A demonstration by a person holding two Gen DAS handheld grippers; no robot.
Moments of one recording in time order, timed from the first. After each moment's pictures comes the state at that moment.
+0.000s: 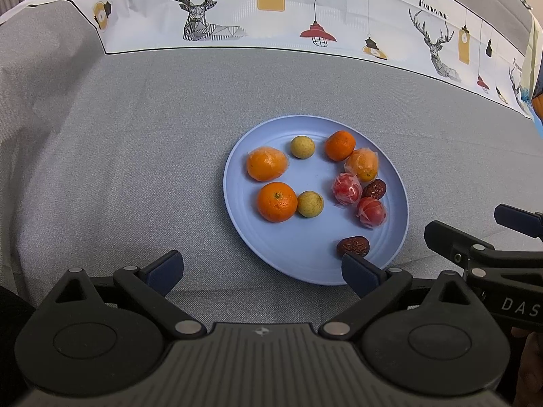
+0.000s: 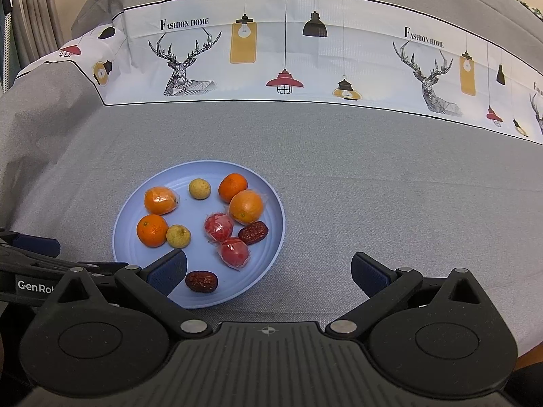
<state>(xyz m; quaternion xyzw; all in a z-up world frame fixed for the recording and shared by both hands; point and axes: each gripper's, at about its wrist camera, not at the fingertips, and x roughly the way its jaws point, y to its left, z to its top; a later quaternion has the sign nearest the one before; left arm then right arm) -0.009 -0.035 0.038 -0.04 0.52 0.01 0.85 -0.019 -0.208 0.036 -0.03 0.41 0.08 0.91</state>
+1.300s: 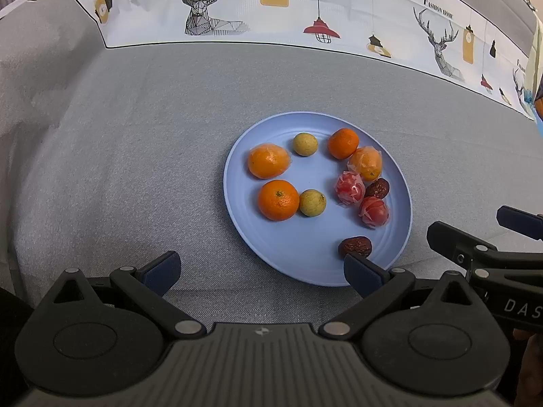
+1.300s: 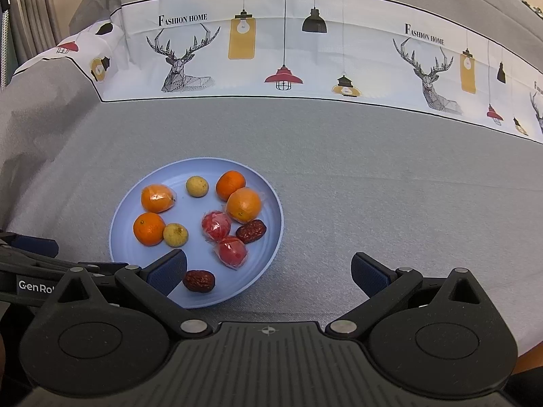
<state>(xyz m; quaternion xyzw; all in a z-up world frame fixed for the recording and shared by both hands) -0.006 -0.034 0.035 -0.05 0.53 0.01 0.85 -0.015 -0.208 0.033 -0.03 0.42 0.08 0.90</state>
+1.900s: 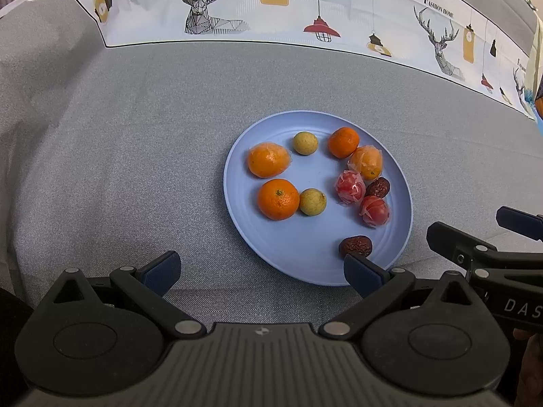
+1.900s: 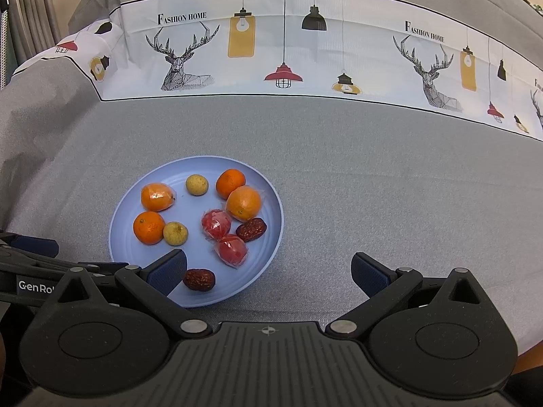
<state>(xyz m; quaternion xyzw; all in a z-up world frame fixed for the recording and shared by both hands) -0.006 -0.034 0.035 -0.05 0.53 0.01 0.85 -0.015 -0.208 0.032 -0.03 0.42 0.08 0.90</state>
